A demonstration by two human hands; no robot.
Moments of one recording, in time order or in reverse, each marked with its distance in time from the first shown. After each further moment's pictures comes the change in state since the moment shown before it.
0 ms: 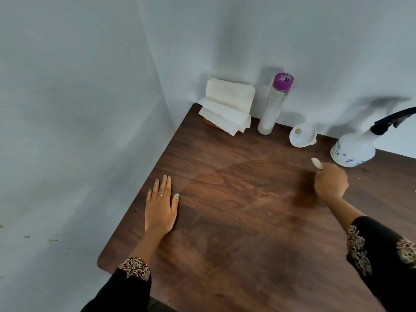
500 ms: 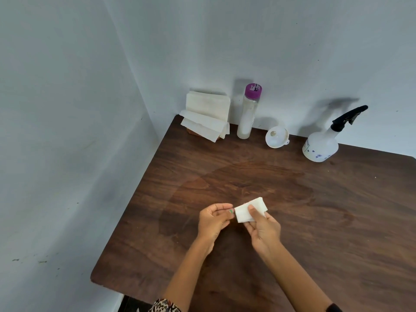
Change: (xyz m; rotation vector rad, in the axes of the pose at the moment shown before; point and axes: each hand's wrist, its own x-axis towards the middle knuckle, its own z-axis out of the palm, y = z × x) left_hand -0.057 0.163 -0.038 -1.397 -0.454 -0.423; right_hand -0.177 -0.035 -0.001 1.564 -0.417 0.826
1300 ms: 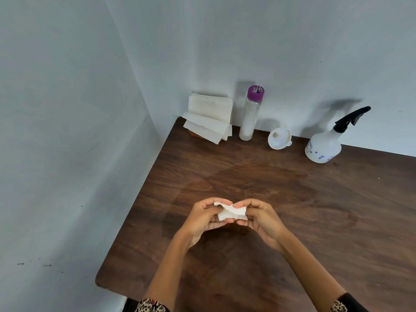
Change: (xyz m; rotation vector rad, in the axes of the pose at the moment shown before) left_hand -0.006 0.044 -0.036 0.080 -0.287 -0.043; right_hand 0.000 -0.024 0.006 -0.631 -0.571 -0.060
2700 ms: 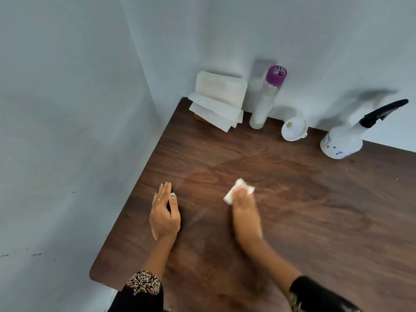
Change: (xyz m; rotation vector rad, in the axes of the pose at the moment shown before) left_hand 0.043 -0.079 -0.100 0.633 0.881 0.541; right_hand 0.067 0.081 0.028 -1.230 0.388 -0.414
